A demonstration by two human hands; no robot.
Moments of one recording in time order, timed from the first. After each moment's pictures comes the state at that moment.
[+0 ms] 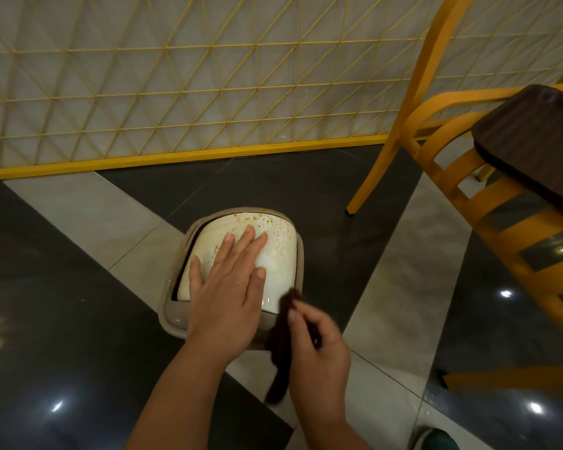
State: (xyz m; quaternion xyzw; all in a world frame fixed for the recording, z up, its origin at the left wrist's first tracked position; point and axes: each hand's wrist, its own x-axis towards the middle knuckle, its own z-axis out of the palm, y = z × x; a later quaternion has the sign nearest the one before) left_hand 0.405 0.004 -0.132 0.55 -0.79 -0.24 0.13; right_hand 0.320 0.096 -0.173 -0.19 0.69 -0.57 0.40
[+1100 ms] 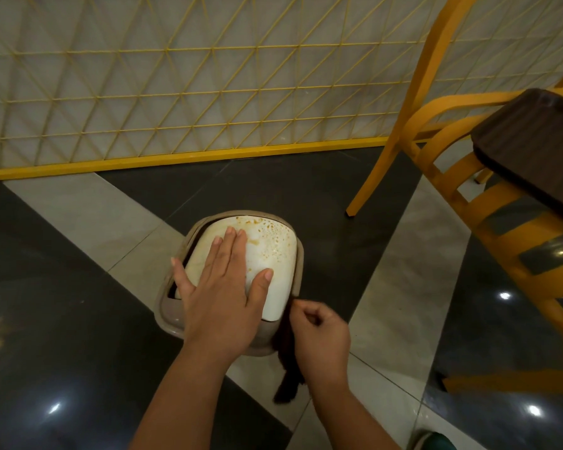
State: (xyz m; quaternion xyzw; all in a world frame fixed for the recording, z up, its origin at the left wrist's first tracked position) left_hand 0.402 0.001 -0.134 0.61 -0.77 -0.15 0.08; right_hand 0.300 0.075 -0.172 -0.16 0.76 -0.45 0.43
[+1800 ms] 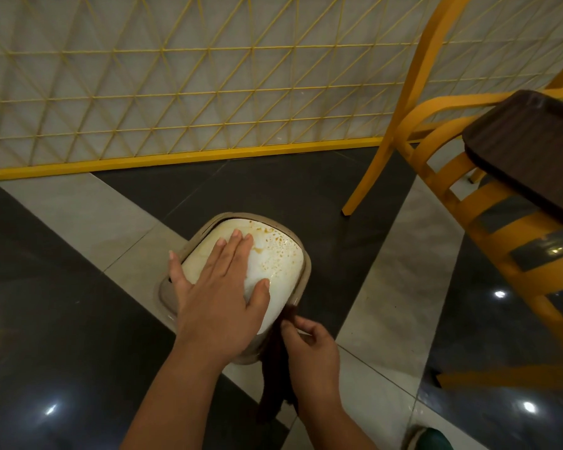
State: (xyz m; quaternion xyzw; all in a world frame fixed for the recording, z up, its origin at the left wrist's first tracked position) left_hand 0.405 0.005 -0.126 0.58 -0.80 -0.12 0.05; right_hand 0.309 0.087 -0.191 -0.07 0.74 -0.48 0.47
